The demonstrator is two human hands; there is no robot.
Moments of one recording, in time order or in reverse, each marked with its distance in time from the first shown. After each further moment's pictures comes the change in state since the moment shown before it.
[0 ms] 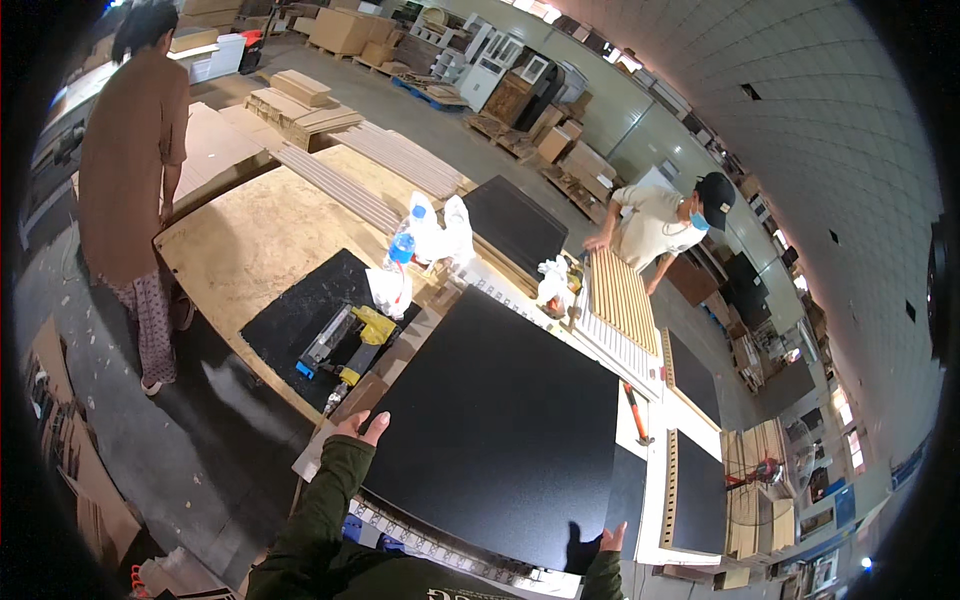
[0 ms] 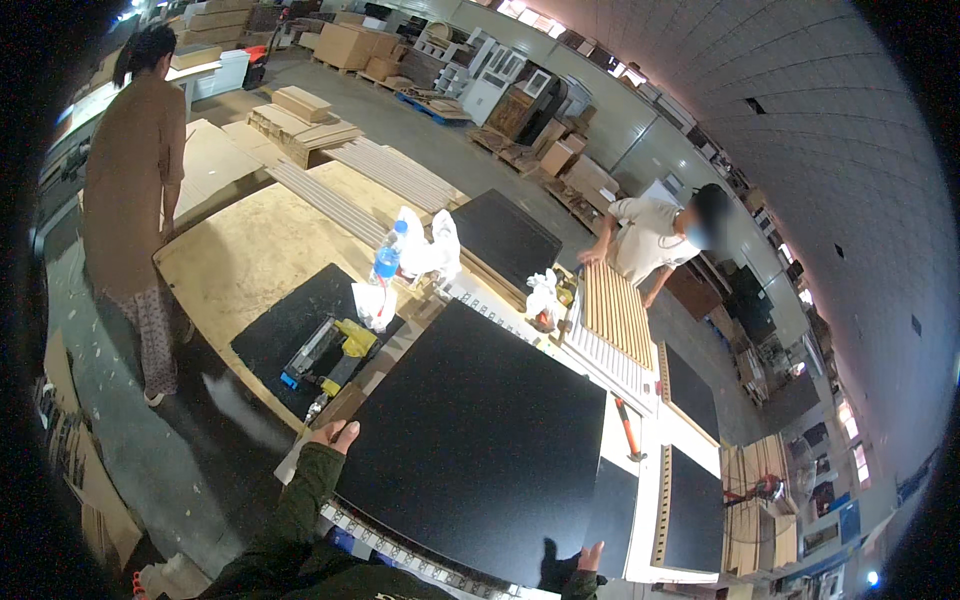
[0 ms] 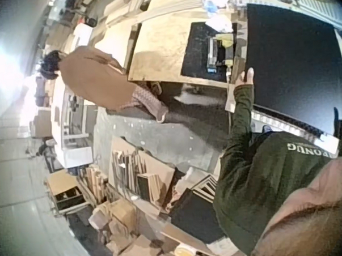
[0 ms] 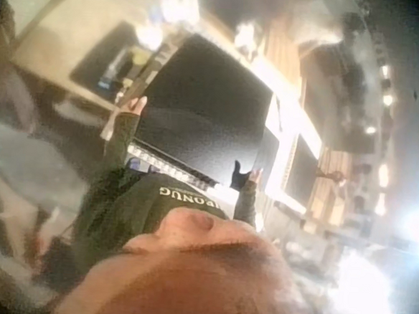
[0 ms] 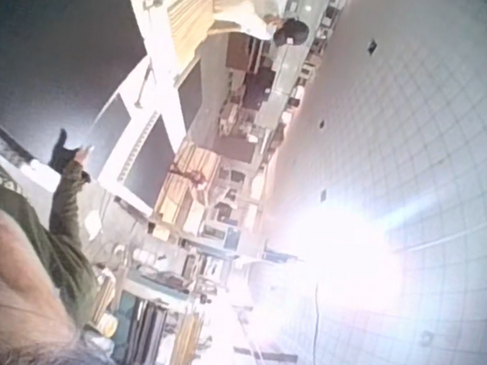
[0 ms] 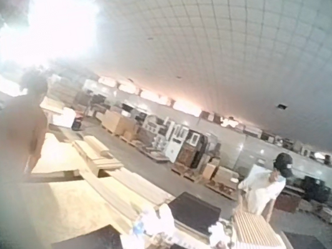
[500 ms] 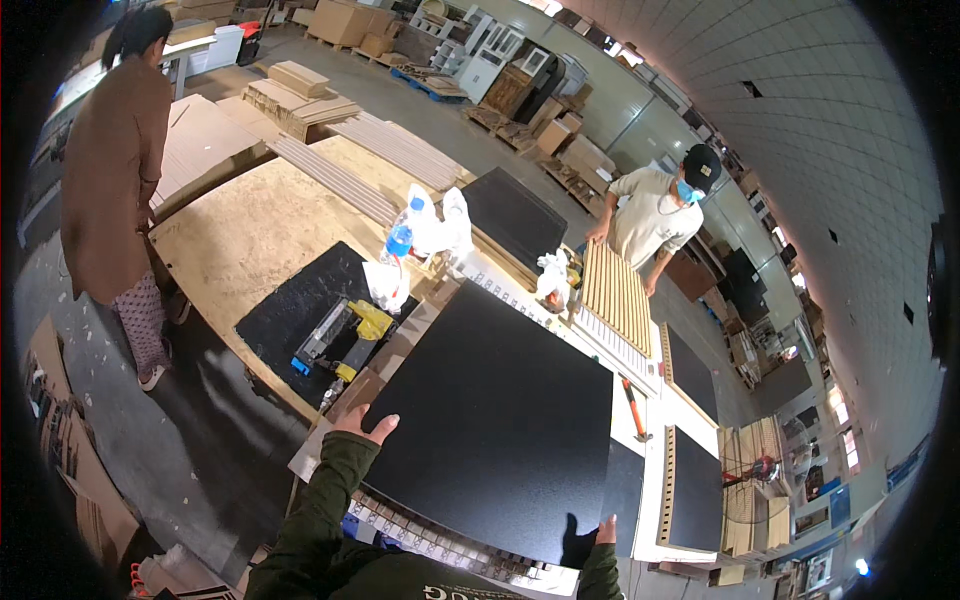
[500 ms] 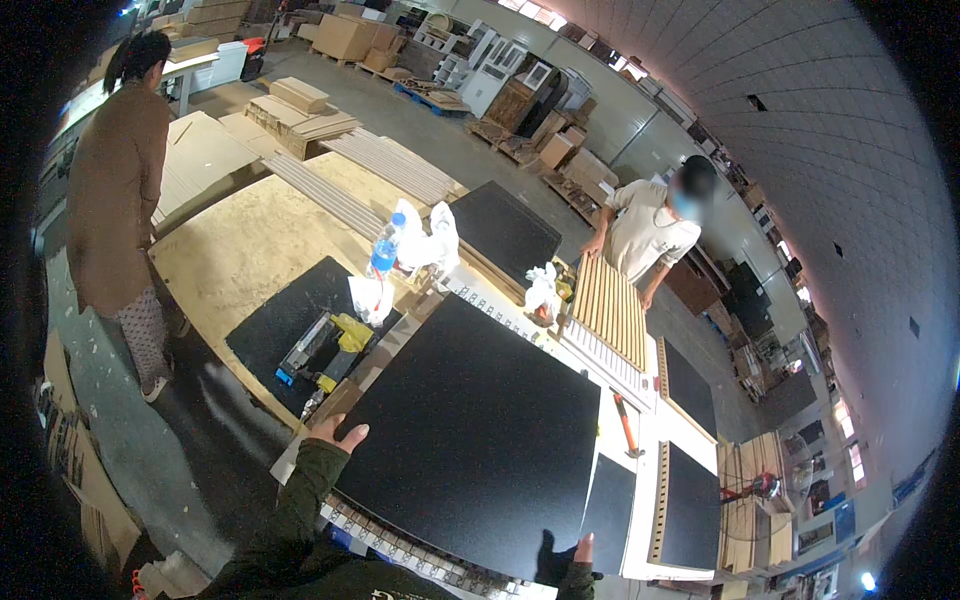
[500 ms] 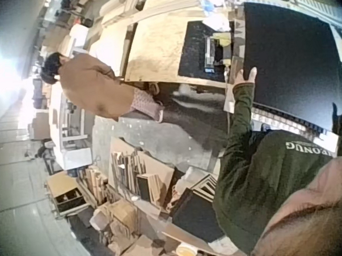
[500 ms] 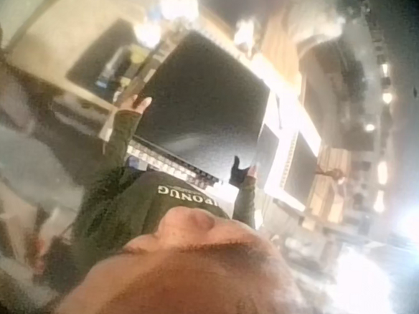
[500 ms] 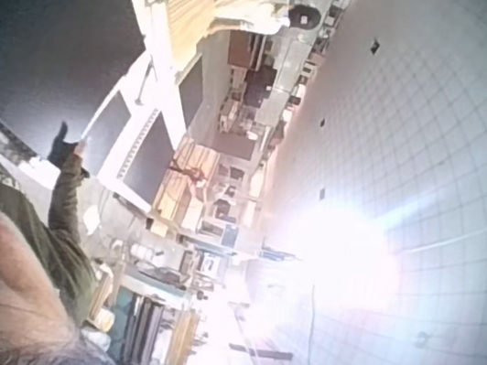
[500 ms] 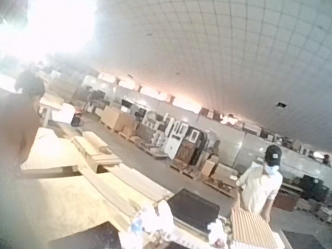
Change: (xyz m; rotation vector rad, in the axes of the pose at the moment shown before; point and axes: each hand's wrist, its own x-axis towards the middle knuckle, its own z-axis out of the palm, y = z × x) left_hand 0.015 0.014 0.026 0.040 -0.112 0.014; right_hand 0.058 0.084 -0.078 -0.064 0.003 -0.107
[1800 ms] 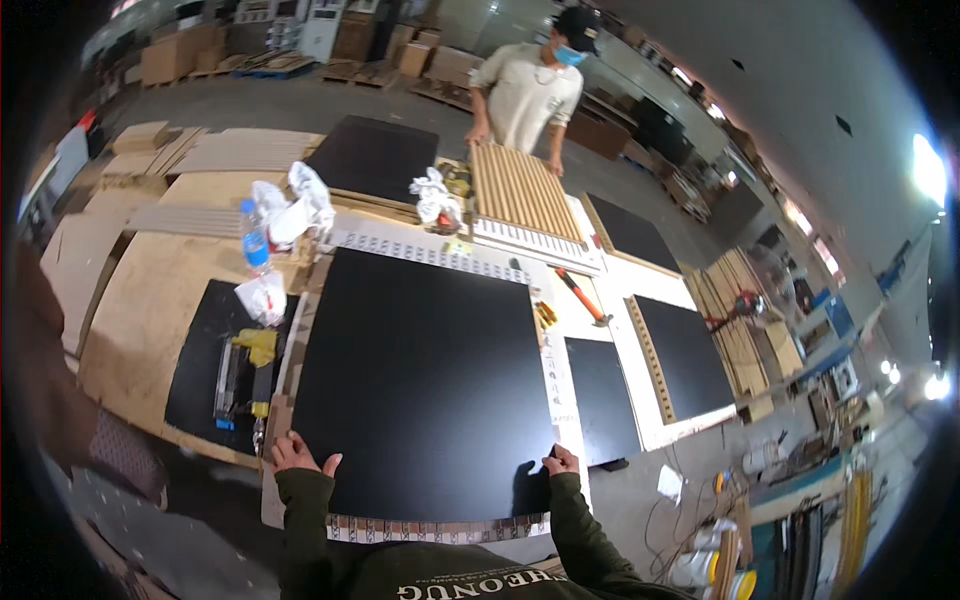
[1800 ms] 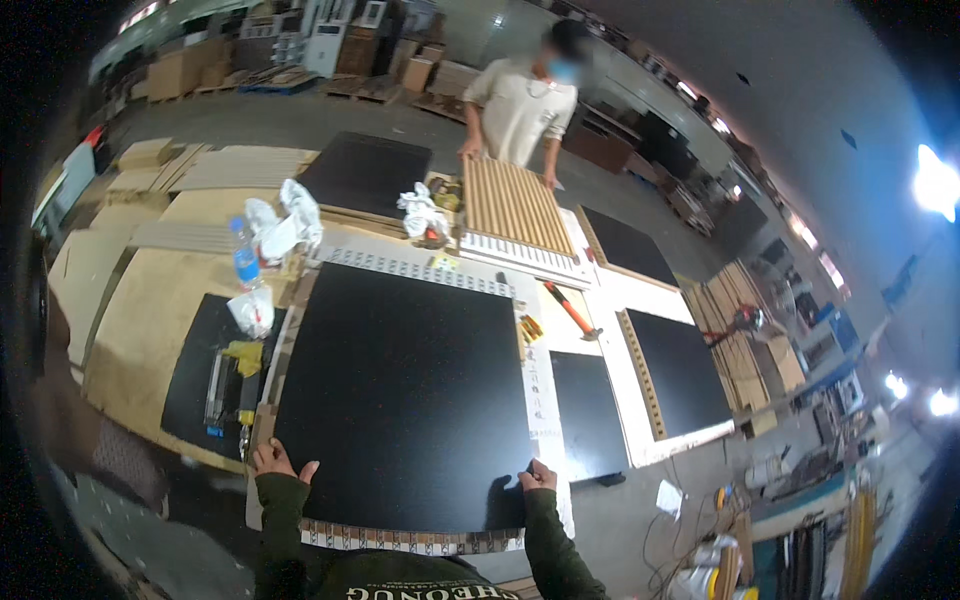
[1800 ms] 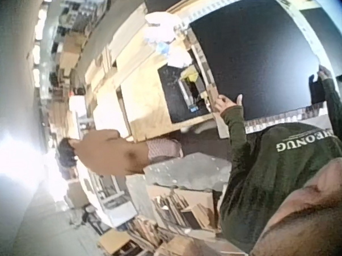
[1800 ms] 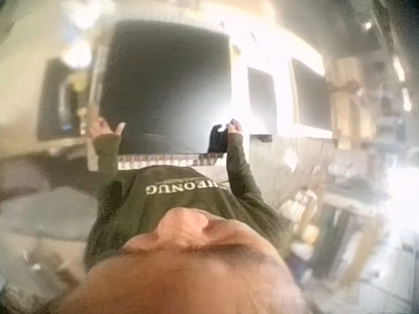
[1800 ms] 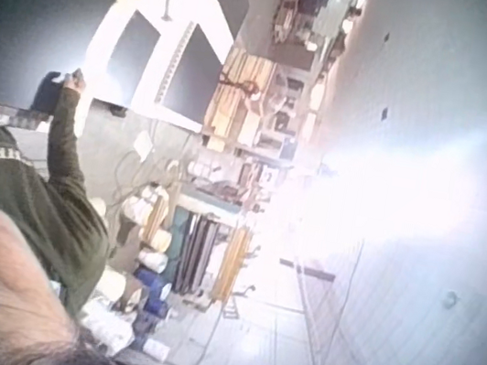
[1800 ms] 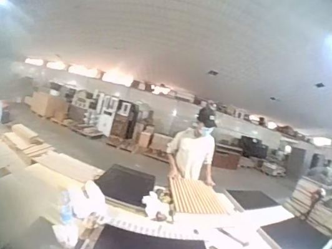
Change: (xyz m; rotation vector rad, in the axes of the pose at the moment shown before) left_hand 0.001 -0.031 0.020 1.150 0.206 0.422; right_hand -0.081 -0.136 0.148 -0.248 0.001 0.239
